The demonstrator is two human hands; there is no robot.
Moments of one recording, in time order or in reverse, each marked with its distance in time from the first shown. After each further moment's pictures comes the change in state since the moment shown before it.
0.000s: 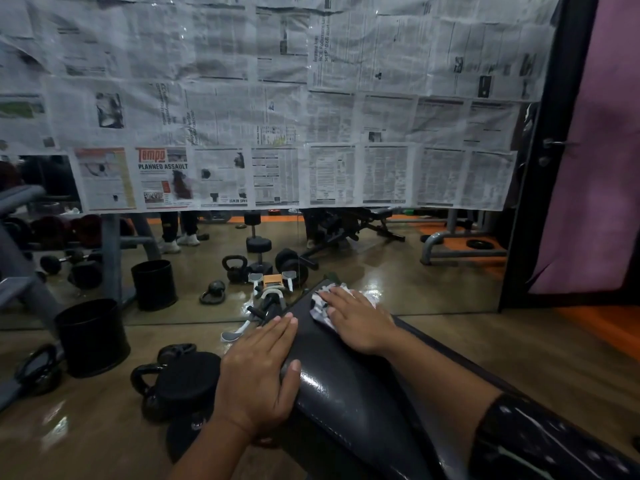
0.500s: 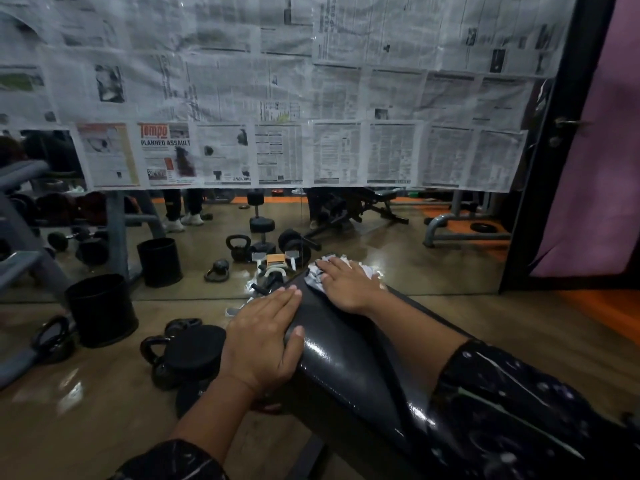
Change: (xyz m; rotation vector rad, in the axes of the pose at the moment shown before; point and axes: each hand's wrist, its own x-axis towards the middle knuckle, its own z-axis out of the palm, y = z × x) left_hand -0.002 0.002 0.001 0.068 0.013 -0.012; right_hand 0.023 -0.014 0.009 -0.010 -0.033 0.022
